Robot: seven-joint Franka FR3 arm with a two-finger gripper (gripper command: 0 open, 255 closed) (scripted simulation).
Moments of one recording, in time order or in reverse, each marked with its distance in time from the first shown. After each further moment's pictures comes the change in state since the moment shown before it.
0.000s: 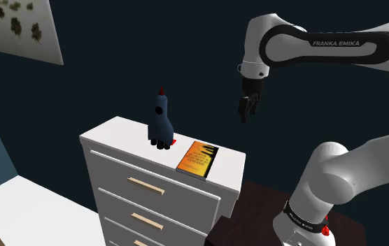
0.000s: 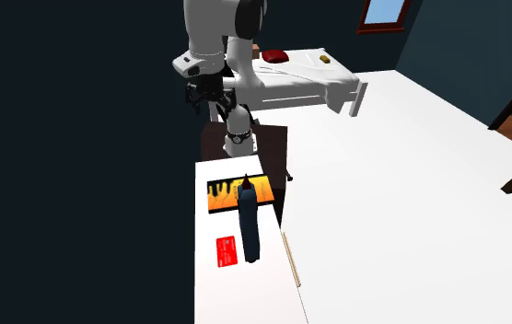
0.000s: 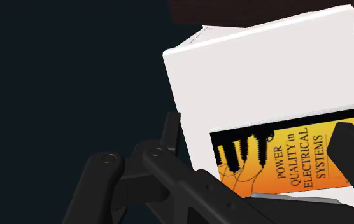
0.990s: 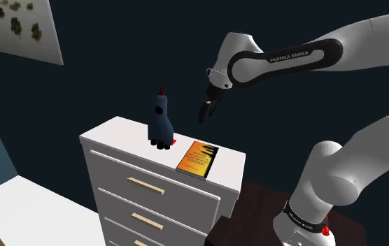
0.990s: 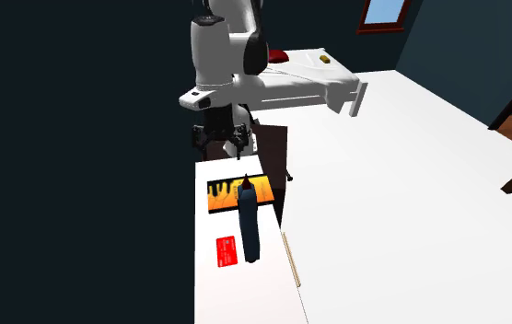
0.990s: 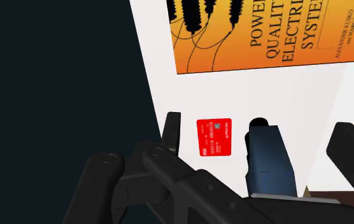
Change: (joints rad) arm 0.097 0.261 -0.013 -0.016 0.095 0.590 -0.082
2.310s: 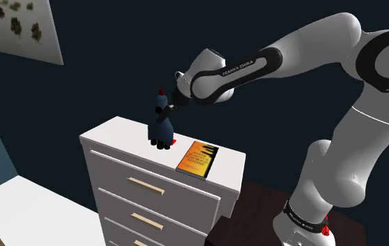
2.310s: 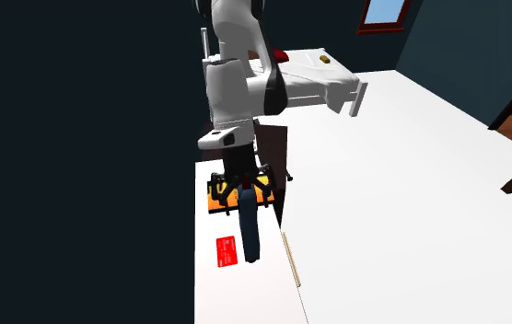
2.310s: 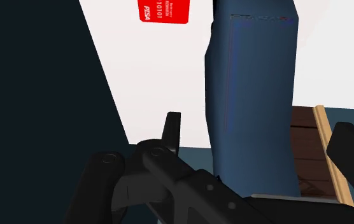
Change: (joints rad) arm 0.145 0.368 -0.017 0.132 0.215 0.567 -0.222
